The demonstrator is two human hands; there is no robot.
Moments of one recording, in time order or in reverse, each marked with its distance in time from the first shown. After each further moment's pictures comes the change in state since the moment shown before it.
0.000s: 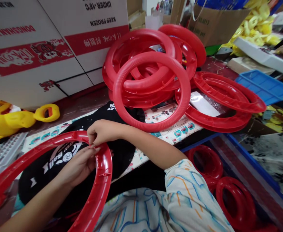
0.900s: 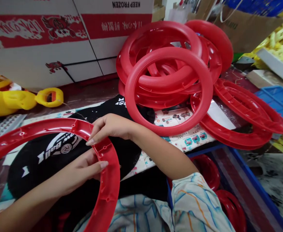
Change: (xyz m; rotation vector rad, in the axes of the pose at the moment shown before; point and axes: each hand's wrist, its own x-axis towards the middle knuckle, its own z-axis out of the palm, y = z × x) left_hand -0.019 -0.002 0.004 0.137 -0.245 -0.078; right_hand 0.000 0.000 -0.001 0.673 0.033 0.180
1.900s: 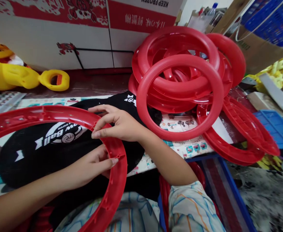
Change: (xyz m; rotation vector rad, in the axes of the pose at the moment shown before) left_hand 0.011 -0.008 0.006 -0.092 -0.068 0.095; right_hand -0.003 -0.005 0.006 -0.346 0.093 -0.350
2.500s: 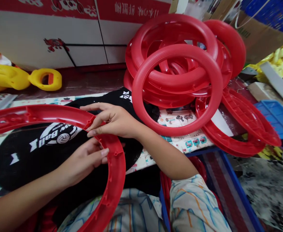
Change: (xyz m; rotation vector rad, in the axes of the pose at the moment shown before) left_hand 0.002 -0.001 -0.006 -0.111 0.163 0.156; right_hand 0.000 0.012 0.001 0.198 0.009 -0.005
